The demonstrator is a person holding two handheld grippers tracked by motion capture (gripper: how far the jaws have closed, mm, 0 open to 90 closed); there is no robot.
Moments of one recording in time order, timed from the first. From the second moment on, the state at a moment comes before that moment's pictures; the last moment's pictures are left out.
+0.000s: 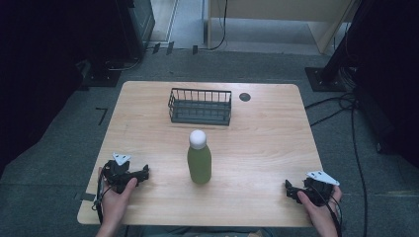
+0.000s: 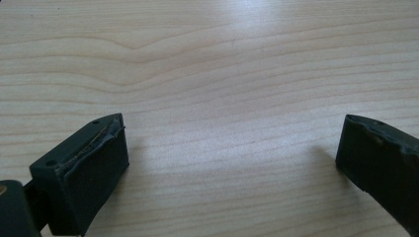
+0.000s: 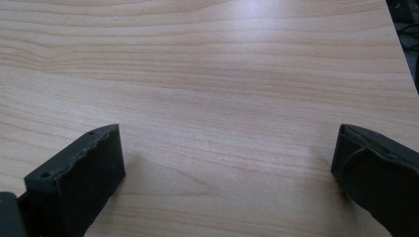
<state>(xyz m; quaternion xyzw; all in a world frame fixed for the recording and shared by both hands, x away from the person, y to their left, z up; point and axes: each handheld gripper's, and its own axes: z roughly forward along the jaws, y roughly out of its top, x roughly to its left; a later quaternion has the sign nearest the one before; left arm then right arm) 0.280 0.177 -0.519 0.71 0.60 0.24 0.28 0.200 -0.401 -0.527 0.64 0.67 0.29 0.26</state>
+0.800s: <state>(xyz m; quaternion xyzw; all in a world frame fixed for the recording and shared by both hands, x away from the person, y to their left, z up) 0.245 0.144 -0.497 0.75 0.52 0.23 0.34 0.202 -0.400 -0.527 0.64 0.67 0.29 0.26</state>
